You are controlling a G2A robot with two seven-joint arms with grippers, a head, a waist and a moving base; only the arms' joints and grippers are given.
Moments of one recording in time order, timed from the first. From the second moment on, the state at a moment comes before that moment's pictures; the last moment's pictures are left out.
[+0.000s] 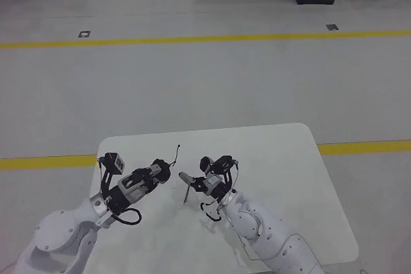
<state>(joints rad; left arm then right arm) 1.72 -1.04 -1.48 -2.12 -0.62 0.15 -0.54 -1.35 -1.31 0.90 -1.42 -0.81 -0.31 -0.18</state>
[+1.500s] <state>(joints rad) 1.66 -1.12 -1.28 -1.86 -1.45 -0.11 -0.83 -1.40 -1.30 0.95 -1.60 -1.42 -0.17 -0.71</state>
